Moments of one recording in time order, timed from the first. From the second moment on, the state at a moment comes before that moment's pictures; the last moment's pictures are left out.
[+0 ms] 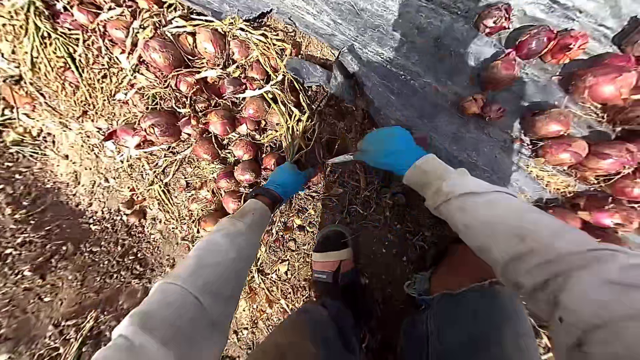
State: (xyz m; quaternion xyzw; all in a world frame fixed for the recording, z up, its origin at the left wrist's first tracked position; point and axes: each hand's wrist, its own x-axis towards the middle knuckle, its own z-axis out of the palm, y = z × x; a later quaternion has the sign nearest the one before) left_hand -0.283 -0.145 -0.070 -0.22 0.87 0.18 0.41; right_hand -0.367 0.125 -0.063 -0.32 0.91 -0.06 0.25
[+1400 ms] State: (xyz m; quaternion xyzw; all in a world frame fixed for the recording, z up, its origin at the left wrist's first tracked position) left_hand -0.261 -0.119 0.043 -0.07 0.93 0.21 0.28; right_hand -0.223 0.096 -0.021 -0.01 0.67 -0.62 0.41
